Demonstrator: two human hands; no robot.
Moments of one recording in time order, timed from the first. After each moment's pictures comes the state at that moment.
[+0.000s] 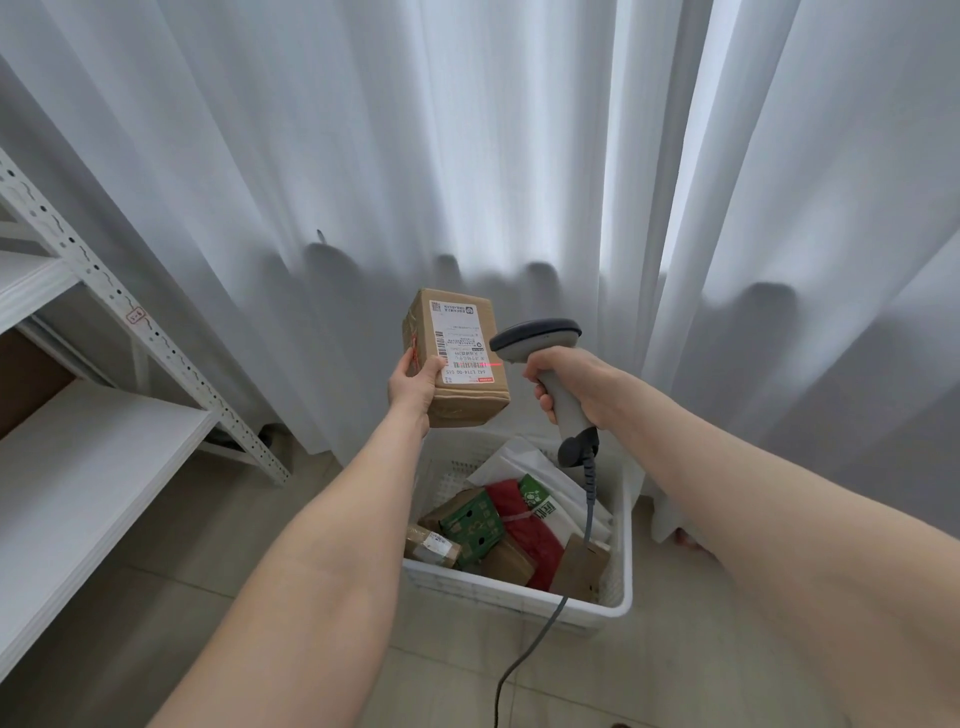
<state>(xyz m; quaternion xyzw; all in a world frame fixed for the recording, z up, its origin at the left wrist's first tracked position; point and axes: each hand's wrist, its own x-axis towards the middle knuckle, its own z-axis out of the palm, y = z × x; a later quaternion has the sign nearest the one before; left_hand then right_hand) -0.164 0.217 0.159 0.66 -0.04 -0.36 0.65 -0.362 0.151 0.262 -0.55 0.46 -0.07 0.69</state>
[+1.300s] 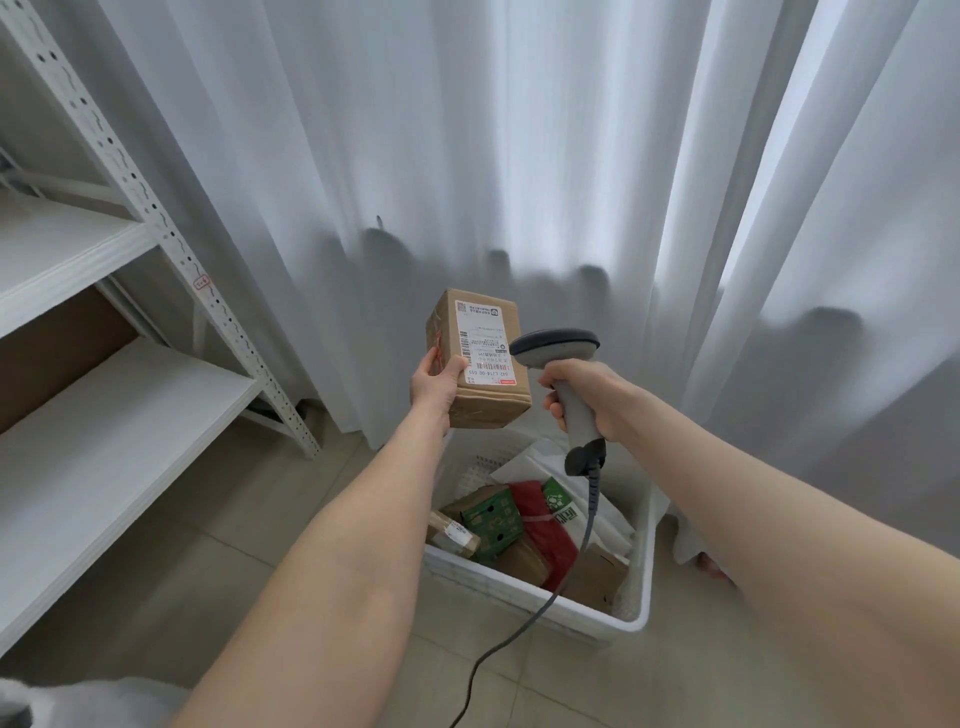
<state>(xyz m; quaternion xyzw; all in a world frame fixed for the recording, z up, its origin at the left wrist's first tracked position) -0.165 0.252 0.172 0.68 -0.01 -0.33 0.65 -0.339 0.171 0.252 -0.53 0.46 -0.06 0.71</state>
